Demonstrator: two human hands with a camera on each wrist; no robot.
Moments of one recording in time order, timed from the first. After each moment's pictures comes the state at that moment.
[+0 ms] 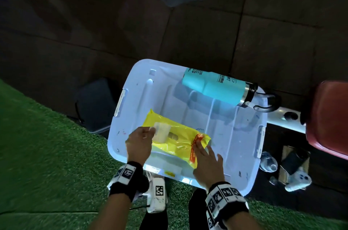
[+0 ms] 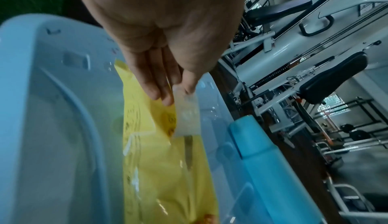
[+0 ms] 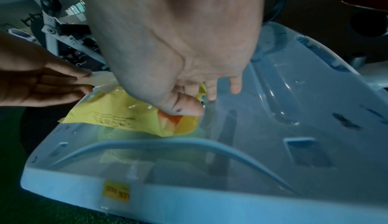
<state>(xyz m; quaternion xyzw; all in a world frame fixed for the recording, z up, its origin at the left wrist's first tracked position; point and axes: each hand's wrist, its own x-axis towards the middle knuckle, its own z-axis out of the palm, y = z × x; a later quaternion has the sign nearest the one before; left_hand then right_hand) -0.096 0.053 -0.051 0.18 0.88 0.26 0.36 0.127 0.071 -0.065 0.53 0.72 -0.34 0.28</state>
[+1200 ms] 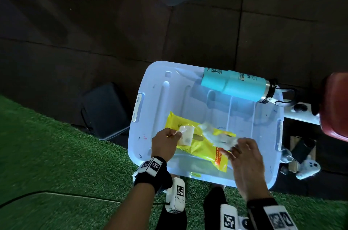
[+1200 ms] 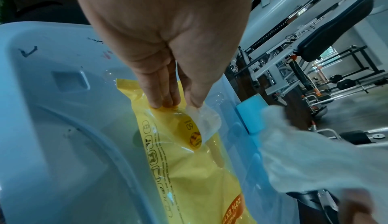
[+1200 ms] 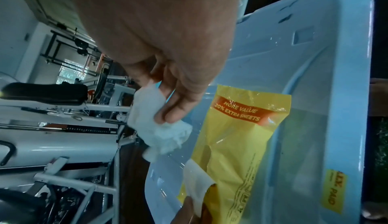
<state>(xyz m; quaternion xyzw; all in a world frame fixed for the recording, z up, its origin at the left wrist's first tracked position) -0.131 0.065 -0.053 0.23 0.81 0.19 0.50 0.085 0.079 0.010 0.59 0.10 -0.63 -0.49</state>
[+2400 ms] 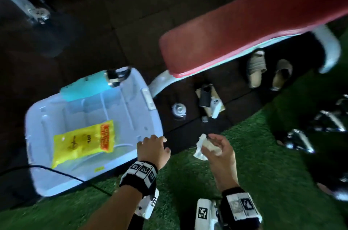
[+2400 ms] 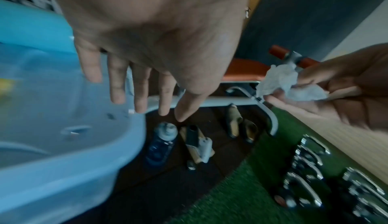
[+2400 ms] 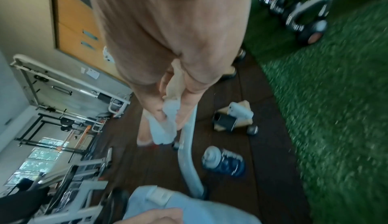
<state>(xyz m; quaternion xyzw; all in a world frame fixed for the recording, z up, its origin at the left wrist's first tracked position) 0.250 -0.030 0.019 0.74 0.57 -0.25 0.25 0.430 -0.141 0.038 0.76 0.15 -0.44 -0.45</state>
